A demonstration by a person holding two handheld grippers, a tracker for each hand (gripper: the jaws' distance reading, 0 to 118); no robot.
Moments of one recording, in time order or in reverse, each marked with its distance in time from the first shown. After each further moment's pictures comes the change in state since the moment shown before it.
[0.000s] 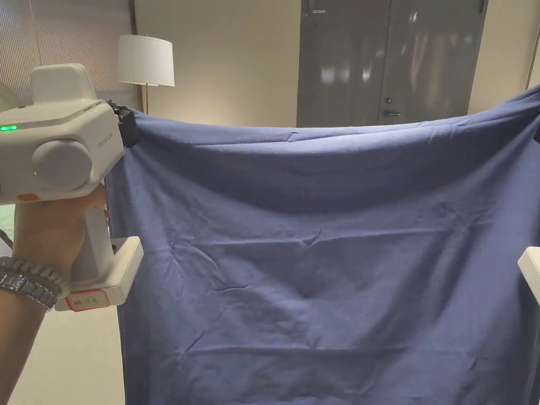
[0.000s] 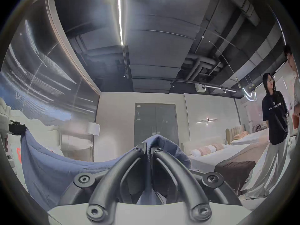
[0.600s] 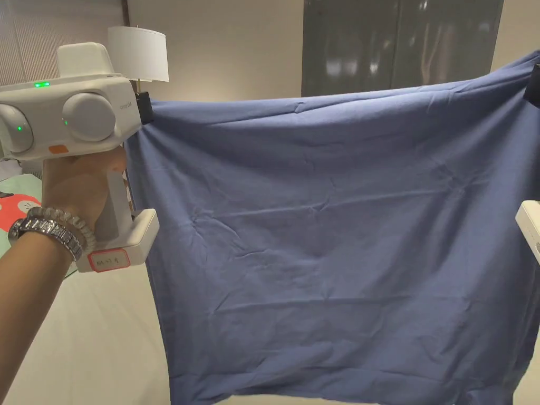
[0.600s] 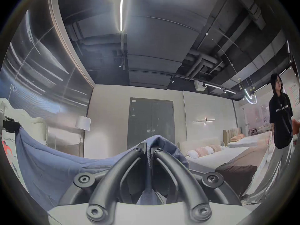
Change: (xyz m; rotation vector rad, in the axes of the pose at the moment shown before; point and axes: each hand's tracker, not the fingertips) left arm 0.044 -0.014 -0.191 -0.077 0.019 0.016; right arm -0.008 -0.059 -0.200 -0.029 -0.050 0.054
